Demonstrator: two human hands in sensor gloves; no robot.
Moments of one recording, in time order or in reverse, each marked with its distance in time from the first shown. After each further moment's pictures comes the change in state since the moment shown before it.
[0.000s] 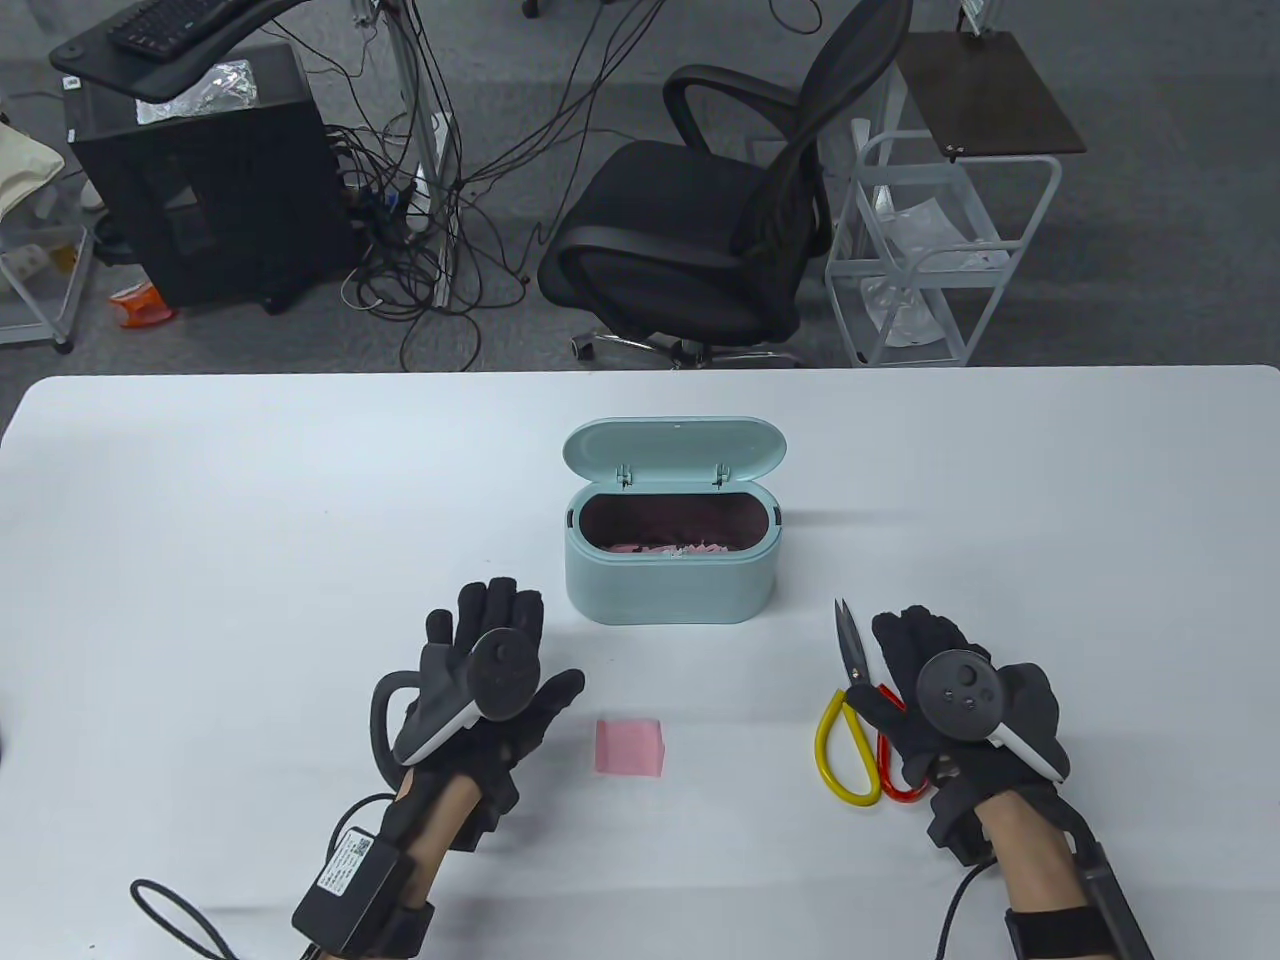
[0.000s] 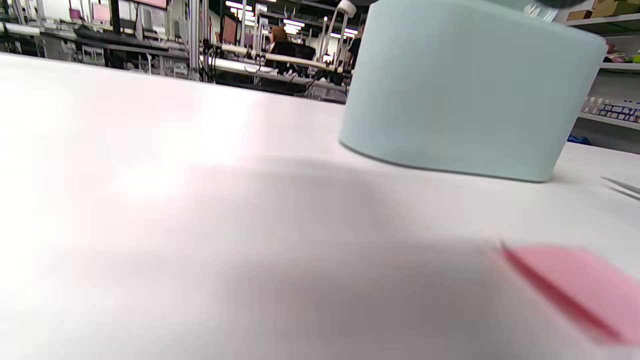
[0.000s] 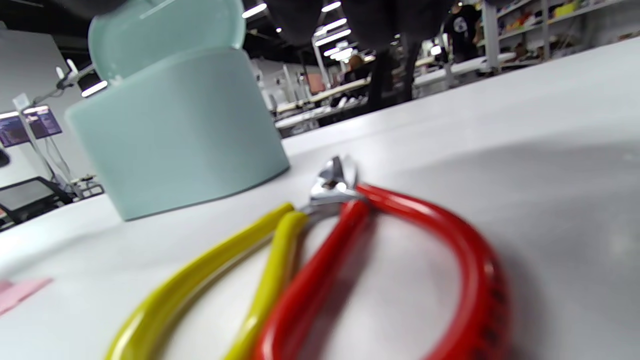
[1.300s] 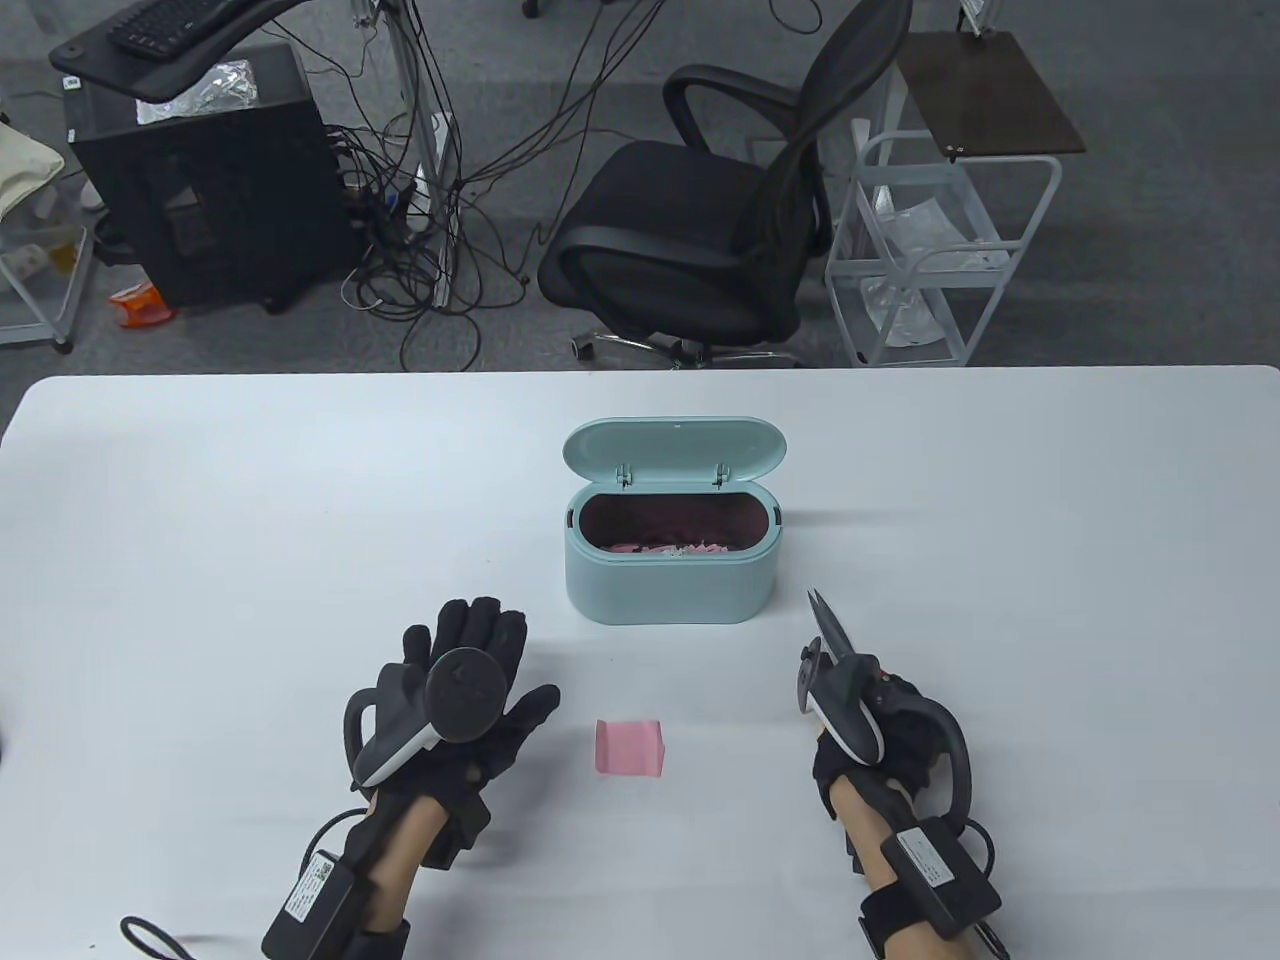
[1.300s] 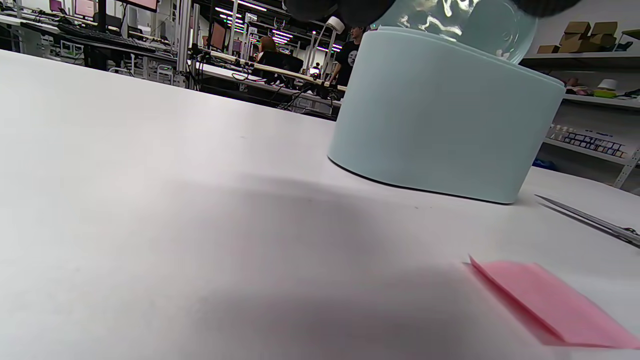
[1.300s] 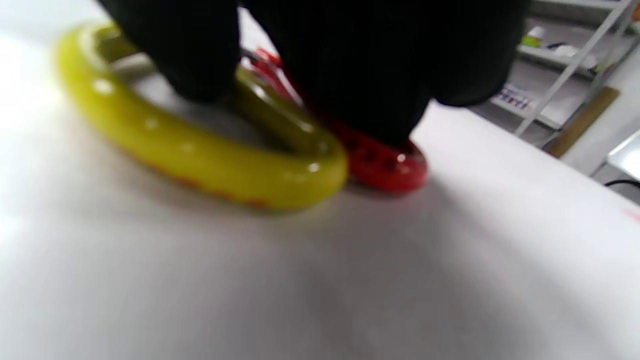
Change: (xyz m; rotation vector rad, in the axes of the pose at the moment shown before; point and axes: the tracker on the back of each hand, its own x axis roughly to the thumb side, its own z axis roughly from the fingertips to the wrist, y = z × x) left_hand -0.008 0.008 0.014 0.050 -0.061 0.056; right_hand 0.067 0.057 -0.027 0.161 0.666 0.655
